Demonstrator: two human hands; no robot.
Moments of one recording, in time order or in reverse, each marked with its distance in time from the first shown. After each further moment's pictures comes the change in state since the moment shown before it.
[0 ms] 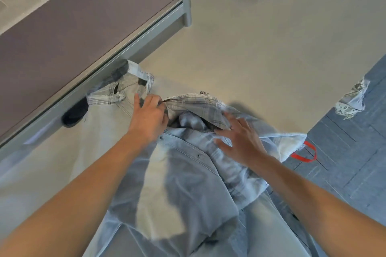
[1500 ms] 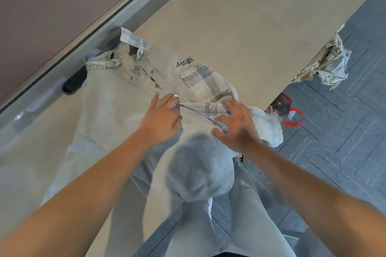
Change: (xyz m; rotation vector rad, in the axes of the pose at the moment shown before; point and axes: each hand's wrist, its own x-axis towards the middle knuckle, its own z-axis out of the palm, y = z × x) left_hand -0.135 0.072 0.028 0.078 -0.089 0.288; right_hand -0.128 -0.032 0.053 0.151 0.229 0.031
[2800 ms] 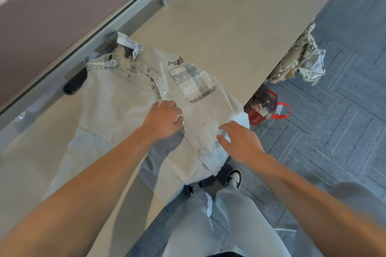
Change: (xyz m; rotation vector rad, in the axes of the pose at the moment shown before) left_hand -0.037 0.034 0.001 -0.146 -0.069 -0.047; right_hand -0.100 -0.054 -0.031 -0.049 -0.237 0.307
